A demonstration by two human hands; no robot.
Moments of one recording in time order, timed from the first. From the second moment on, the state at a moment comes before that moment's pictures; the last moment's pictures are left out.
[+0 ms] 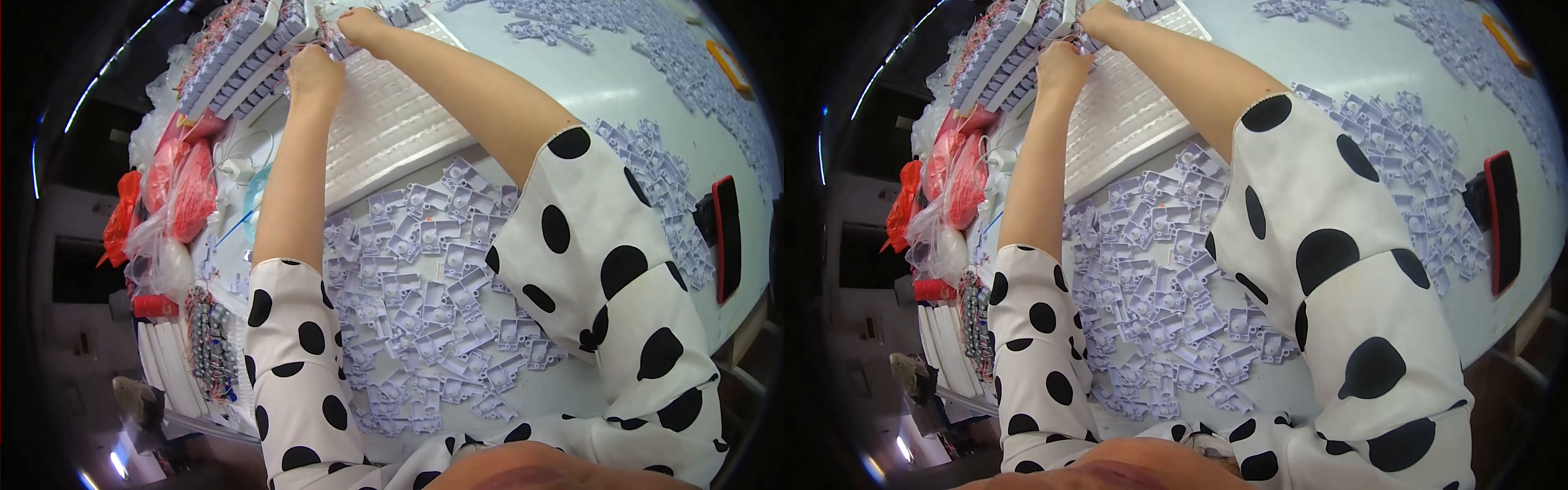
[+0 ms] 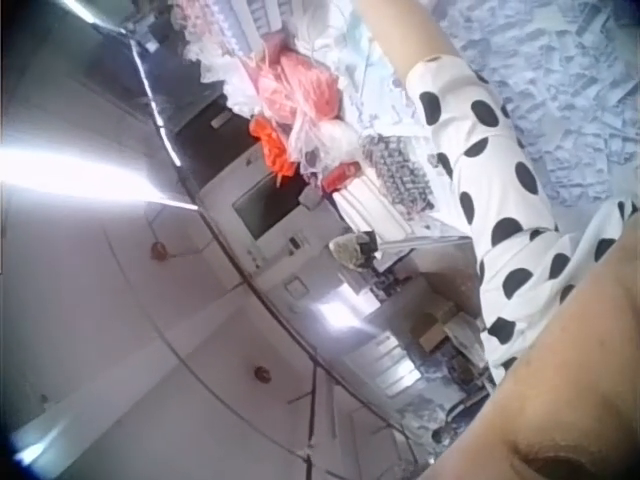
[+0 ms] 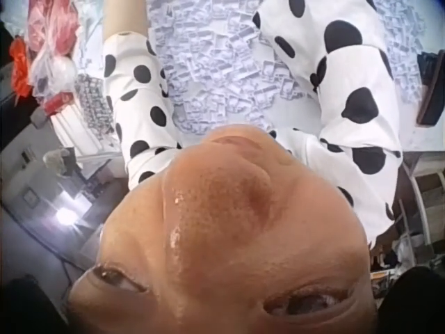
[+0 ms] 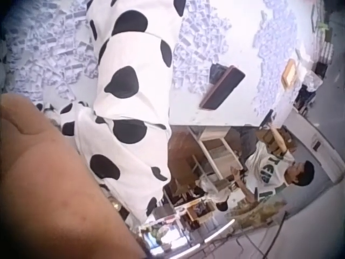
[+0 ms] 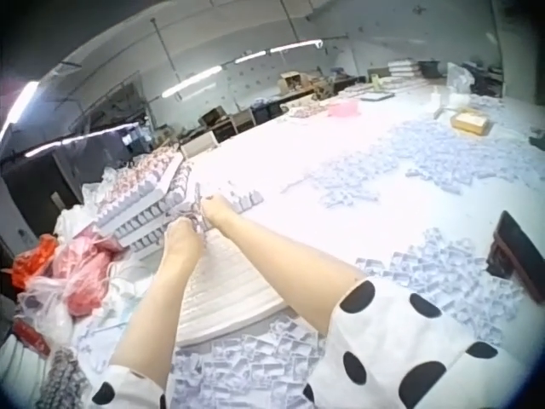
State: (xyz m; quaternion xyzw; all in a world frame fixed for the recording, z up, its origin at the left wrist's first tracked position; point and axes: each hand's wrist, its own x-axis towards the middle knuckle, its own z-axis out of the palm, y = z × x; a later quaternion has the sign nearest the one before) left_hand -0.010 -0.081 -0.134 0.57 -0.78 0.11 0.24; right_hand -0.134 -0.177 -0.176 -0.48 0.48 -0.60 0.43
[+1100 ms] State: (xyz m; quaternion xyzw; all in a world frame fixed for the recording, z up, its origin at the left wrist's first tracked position) left_hand 0.085 0.163 -0.095 0.53 -0.79 -0.17 0.26; right_hand -0.283 0.473 -0.128 -0.90 0.31 -0.30 0.10
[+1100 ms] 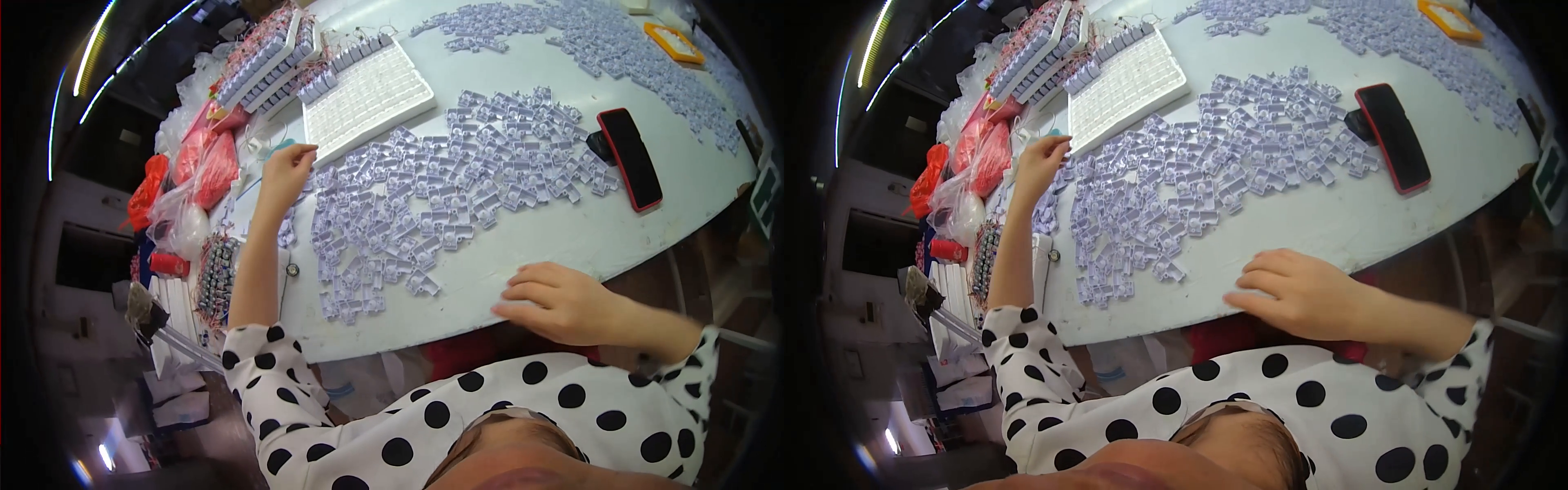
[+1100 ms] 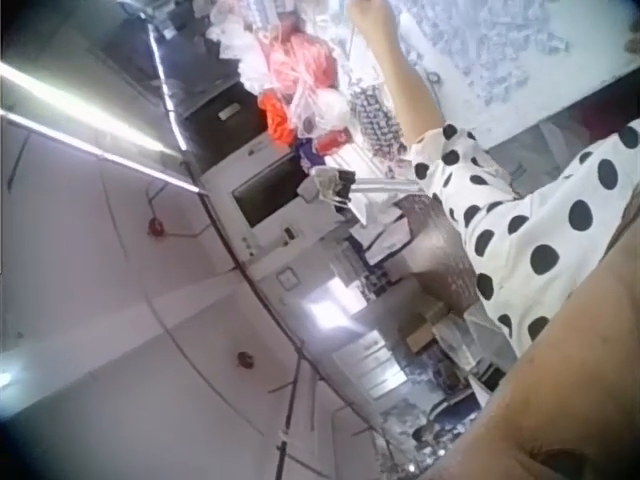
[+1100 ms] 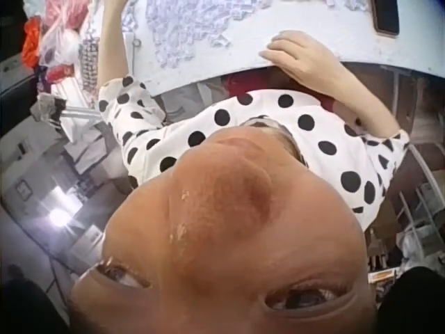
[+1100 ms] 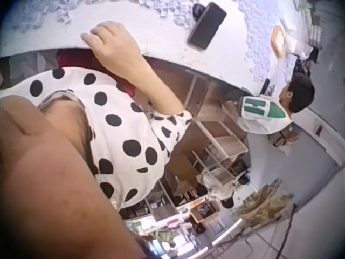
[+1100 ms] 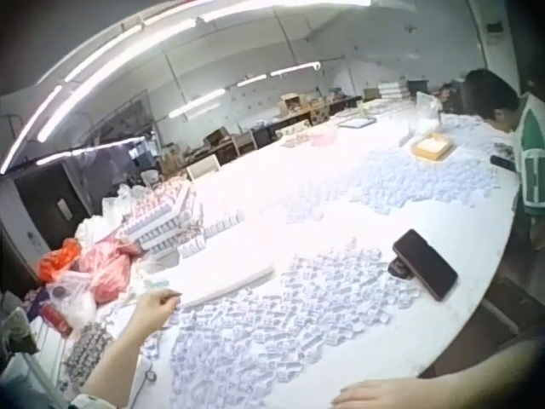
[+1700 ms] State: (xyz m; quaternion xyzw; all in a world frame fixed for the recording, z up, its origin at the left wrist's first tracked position) left_hand 0.021 -0.138 -0.132 0.57 -0.78 -0.02 0.26; right_hand -0.304 0.482 -0.206 -0.67 0.62 -0.41 0.05
